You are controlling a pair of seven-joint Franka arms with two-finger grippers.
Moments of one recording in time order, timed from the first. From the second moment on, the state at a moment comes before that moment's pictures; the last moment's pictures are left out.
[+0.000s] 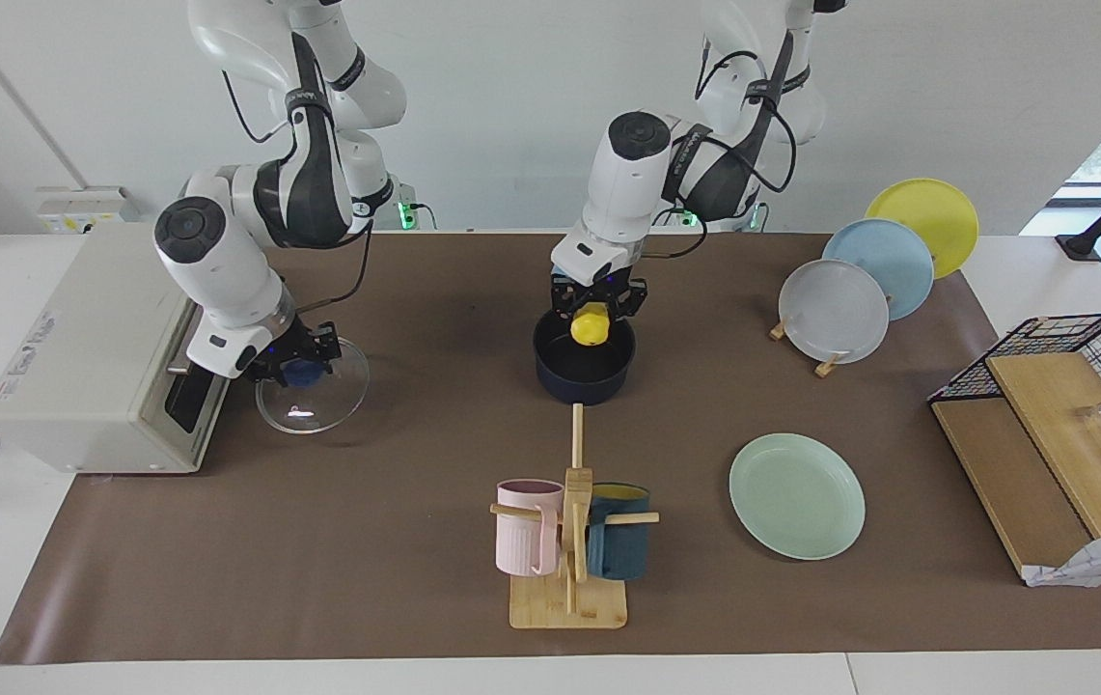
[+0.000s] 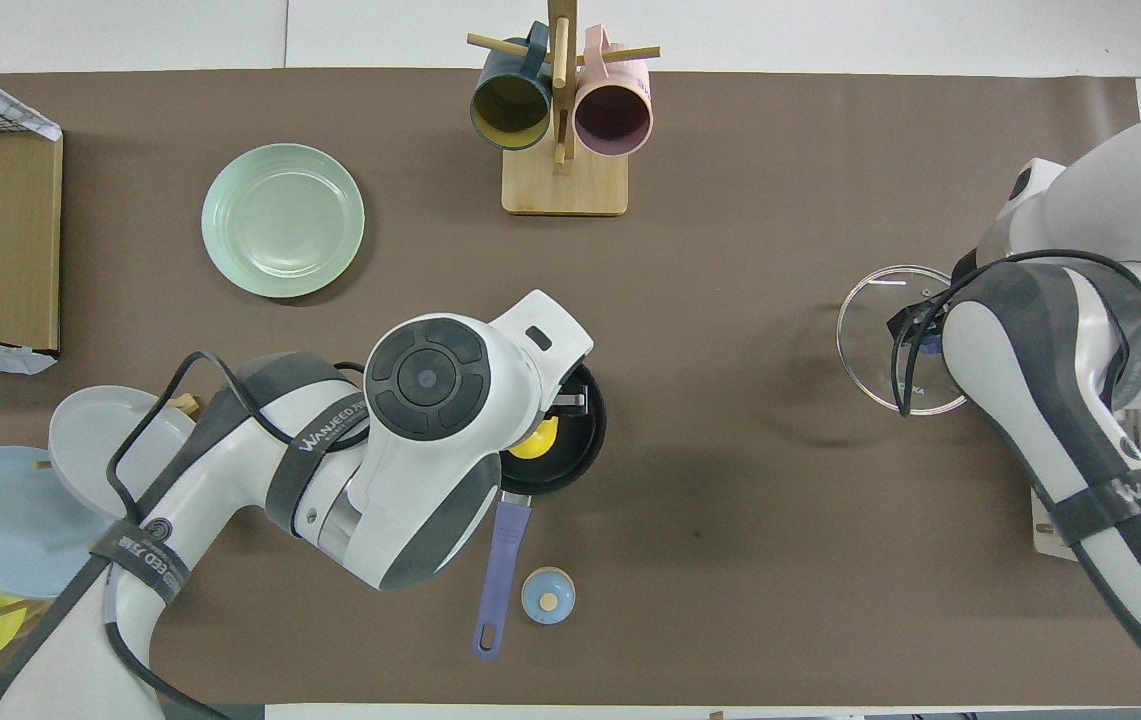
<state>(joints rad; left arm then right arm) -0.68 0.14 -0.04 -1.95 -0.08 2.16 -0.59 0.04 0.16 0.01 -1.82 0.00 1.86 -0.27</state>
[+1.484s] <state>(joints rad) -0.70 0.18 -0.03 -2.12 -0.08 2.43 -0.57 0.24 0.17 0.05 -1.72 0.00 1.82 0.01</state>
